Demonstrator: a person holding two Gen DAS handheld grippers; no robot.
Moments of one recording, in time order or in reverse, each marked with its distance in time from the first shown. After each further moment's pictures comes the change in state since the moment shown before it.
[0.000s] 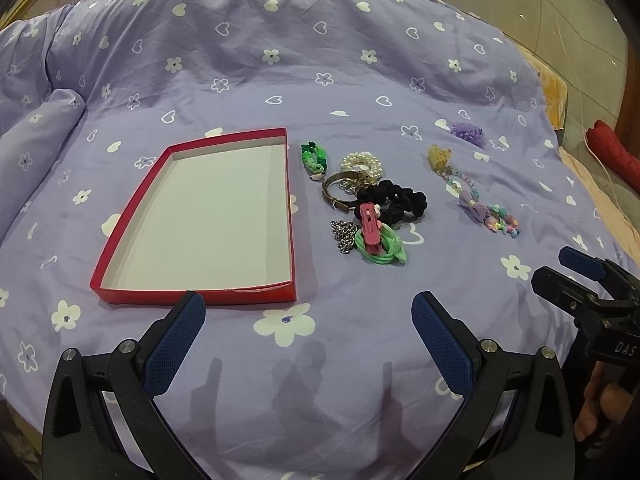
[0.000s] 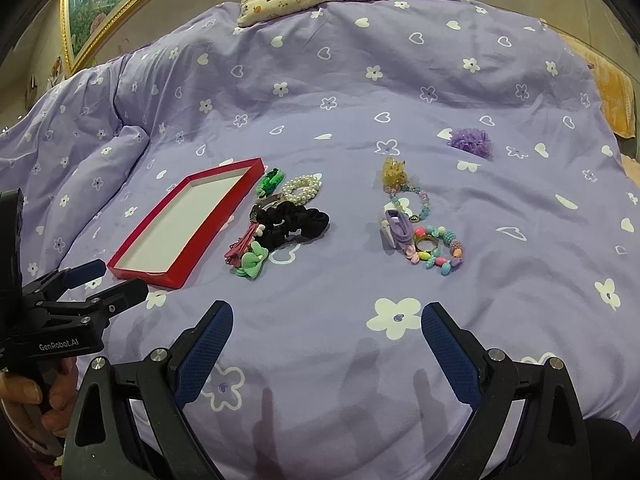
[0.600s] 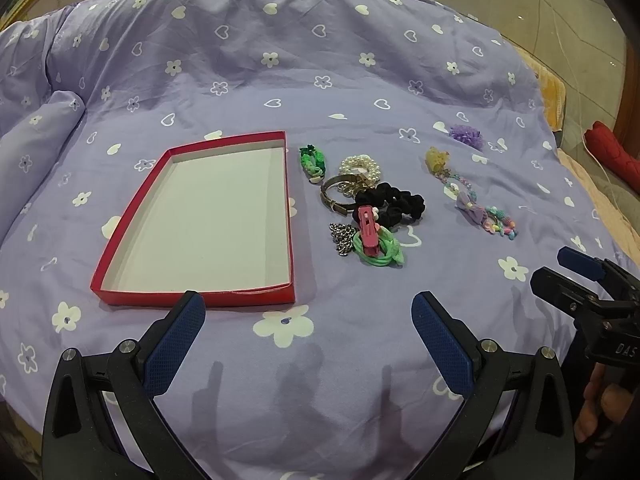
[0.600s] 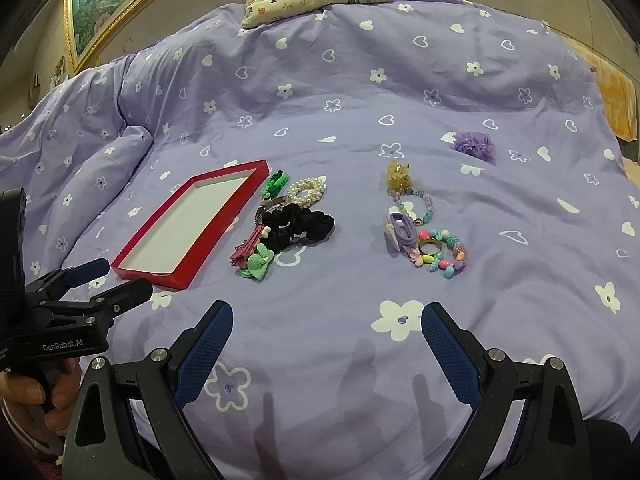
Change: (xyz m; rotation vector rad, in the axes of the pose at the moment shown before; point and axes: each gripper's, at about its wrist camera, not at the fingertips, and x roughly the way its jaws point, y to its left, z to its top) left arm -0.003 -0.002 0.001 0.005 -0.008 -0.003; right arm -0.002 0.003 0.000 -0.004 -0.006 0.008
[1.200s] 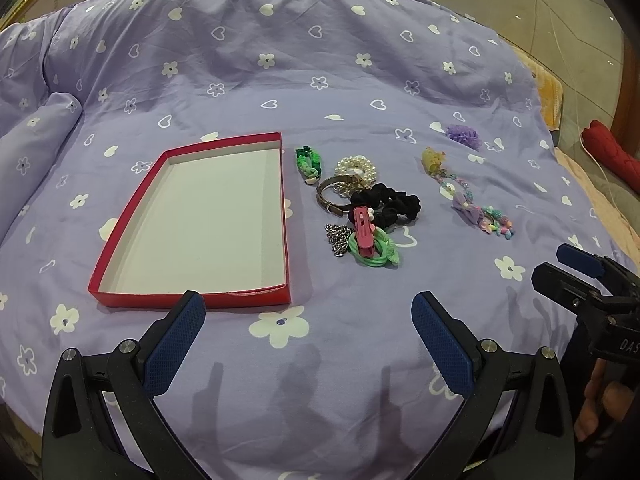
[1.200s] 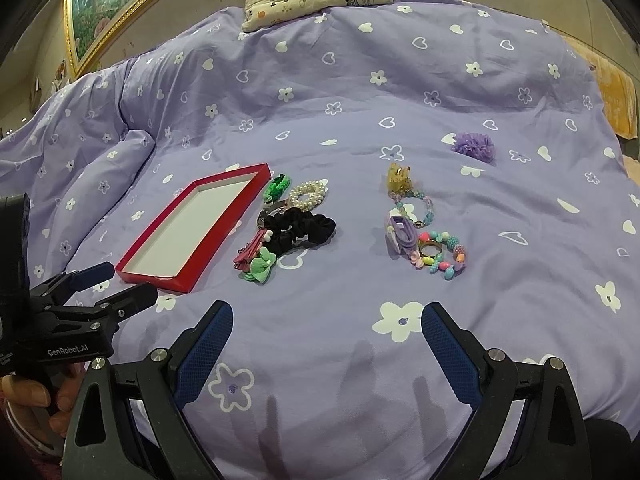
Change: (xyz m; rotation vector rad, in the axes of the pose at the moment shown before) left arm -0.001 -0.003 0.000 0.005 -0.003 -0.006; right arm -0.005 -0.001 0.003 0.009 -0.005 0.011
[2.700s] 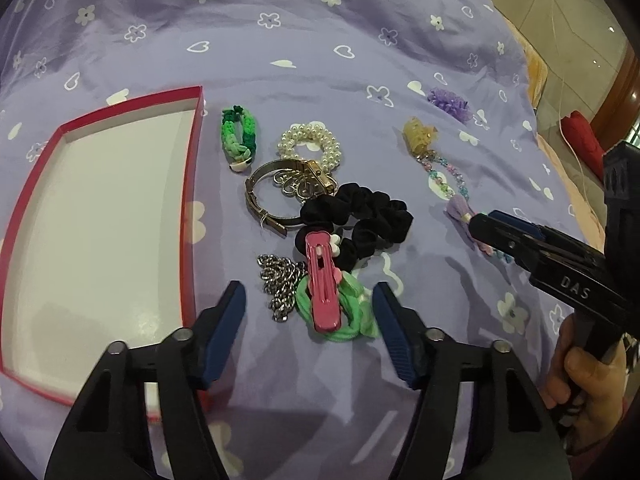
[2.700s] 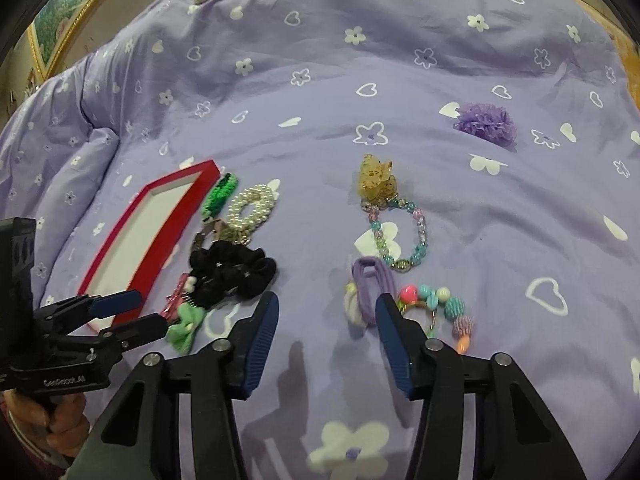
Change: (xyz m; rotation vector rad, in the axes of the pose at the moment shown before) left arm 0.117 -0.017 0.052 -0.005 0.235 -0.221; right arm 0.102 -0.055 0.059 0.053 0.146 -0.003
